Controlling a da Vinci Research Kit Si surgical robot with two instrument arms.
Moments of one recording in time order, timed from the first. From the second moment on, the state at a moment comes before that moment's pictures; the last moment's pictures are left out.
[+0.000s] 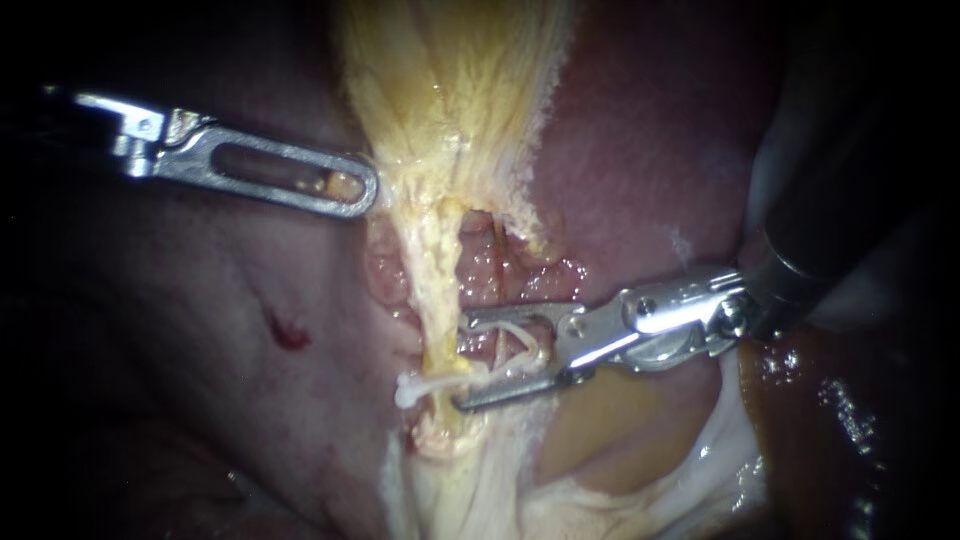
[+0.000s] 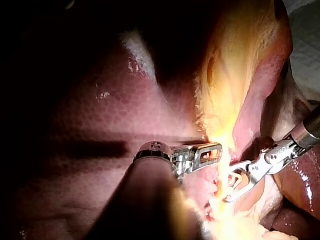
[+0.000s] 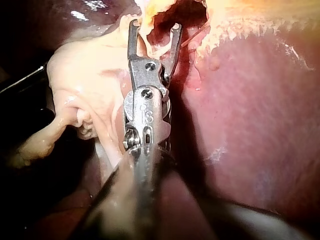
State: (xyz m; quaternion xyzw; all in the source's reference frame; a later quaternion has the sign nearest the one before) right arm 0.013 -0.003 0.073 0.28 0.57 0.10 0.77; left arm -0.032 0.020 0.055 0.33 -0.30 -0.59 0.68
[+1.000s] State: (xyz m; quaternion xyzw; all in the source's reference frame) right arm 0.019 -0.004 0.072 0.35 0.61 0.12 0.70; left arm -0.032 0.020 0.055 0.33 -0.30 -0.59 0.68
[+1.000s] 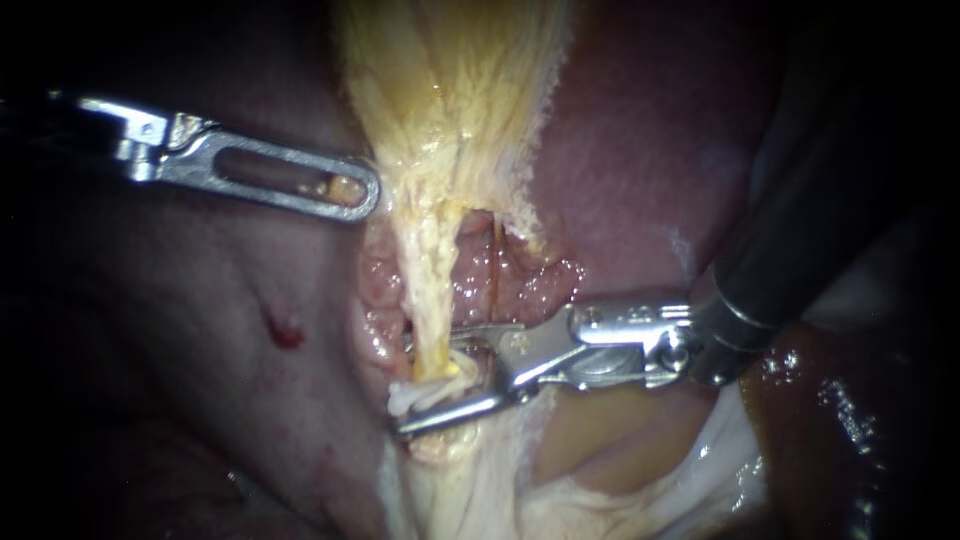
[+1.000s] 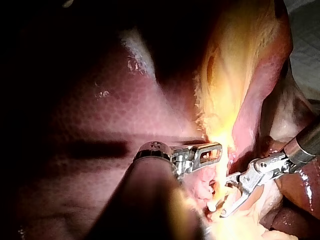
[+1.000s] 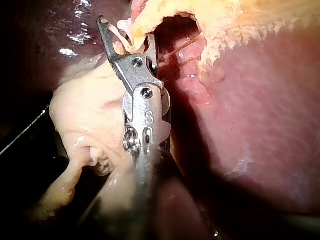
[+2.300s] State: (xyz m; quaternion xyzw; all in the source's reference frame) right arm 0.020 -0.008 0.068 0.45 0.64 0.08 0.62; left arm -0.032 0.020 0.056 0.33 -0.30 -0.59 0.68
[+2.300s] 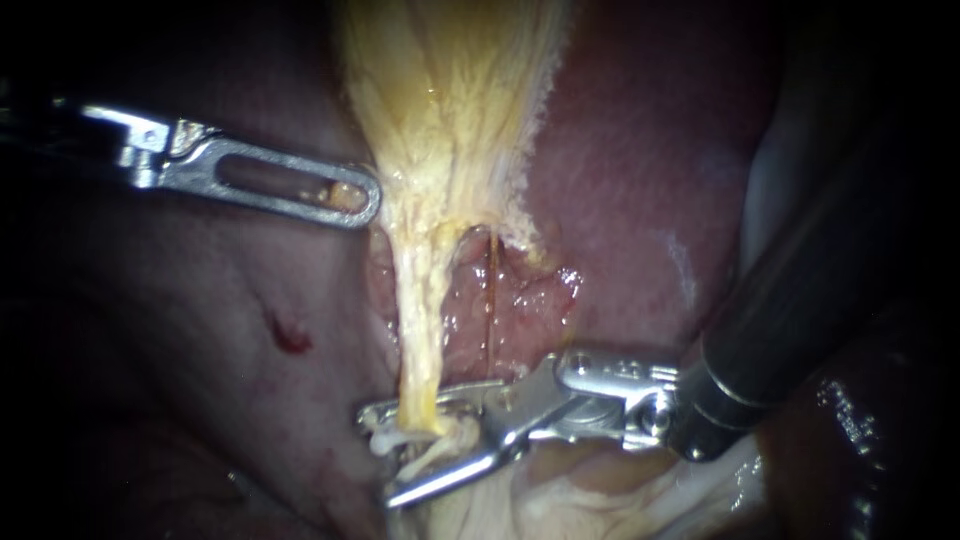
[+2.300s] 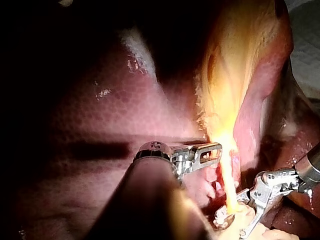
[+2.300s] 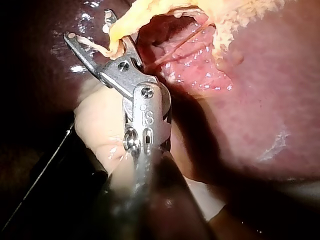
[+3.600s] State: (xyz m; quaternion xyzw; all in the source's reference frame) right arm 0.020 -0.006 0.069 0.45 0.64 0.09 0.62; left arm -0.032 0.020 0.056 0.33 -0.30 -0.59 0.68
